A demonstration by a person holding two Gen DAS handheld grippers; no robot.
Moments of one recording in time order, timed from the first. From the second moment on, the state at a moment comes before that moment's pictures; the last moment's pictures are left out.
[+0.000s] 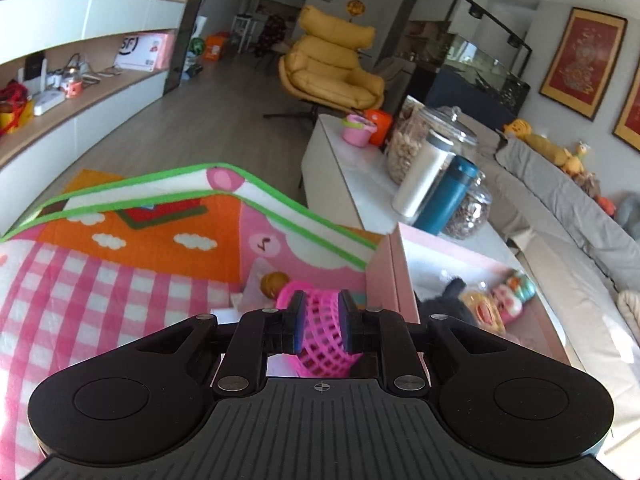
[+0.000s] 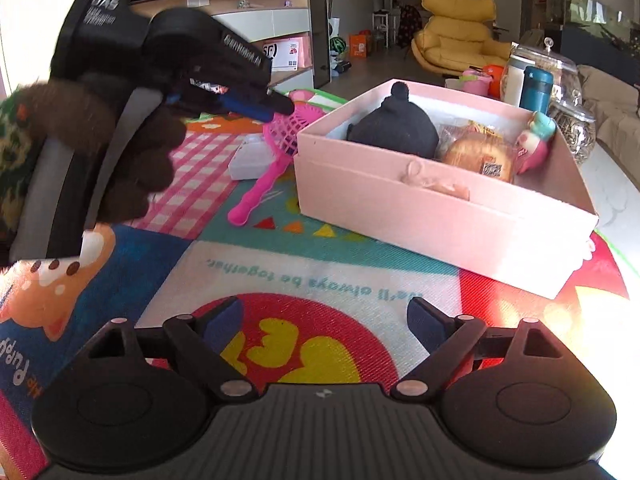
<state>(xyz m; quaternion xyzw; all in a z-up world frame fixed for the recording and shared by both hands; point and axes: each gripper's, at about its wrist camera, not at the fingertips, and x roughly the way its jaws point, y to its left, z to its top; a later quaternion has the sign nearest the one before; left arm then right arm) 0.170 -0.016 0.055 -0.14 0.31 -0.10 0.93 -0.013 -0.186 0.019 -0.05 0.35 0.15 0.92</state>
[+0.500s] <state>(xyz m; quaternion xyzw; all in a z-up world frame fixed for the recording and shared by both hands) 0.153 -0.033 0.046 -0.01 0.30 -0.08 0.95 -0.009 -0.194 0.018 -0.02 0.36 0.16 0.92</state>
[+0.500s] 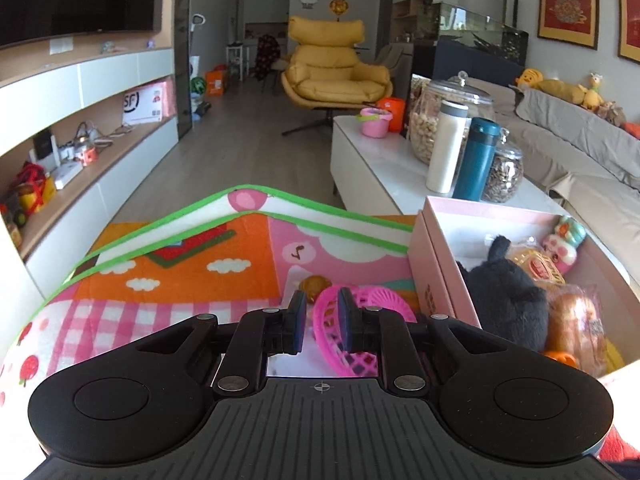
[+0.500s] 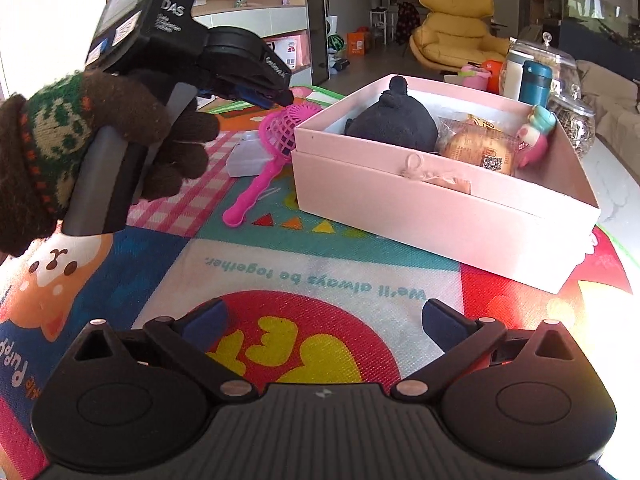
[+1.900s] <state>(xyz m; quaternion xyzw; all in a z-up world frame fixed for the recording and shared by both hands) 0.031 -0.017 0.013 0.06 0.36 -0.13 0.92 -0.005 -0.193 0.016 -0.03 0.37 0.14 0.92</state>
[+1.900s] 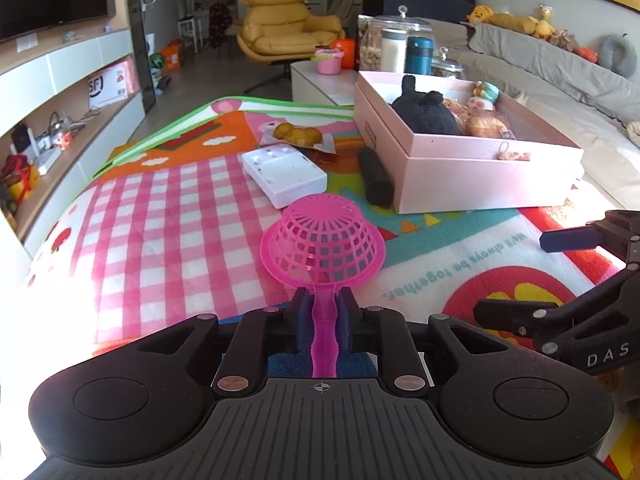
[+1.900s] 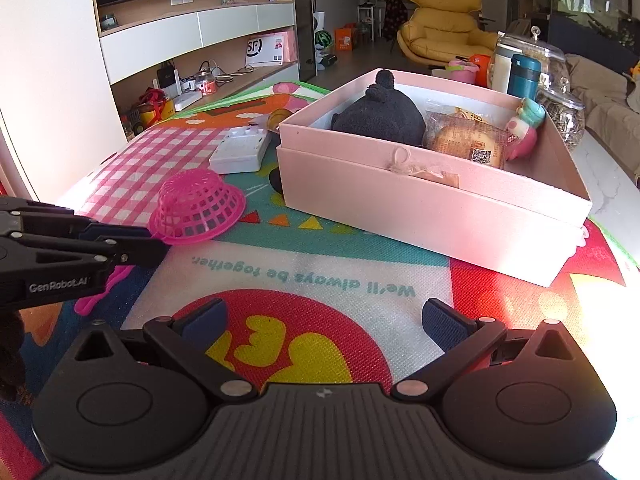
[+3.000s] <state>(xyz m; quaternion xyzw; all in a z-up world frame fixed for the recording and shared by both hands) -0.017 0.068 0.003 -0.06 0.32 -0.11 0.94 0.145 -0.040 0.085 -0.13 0.40 0.16 0.89</state>
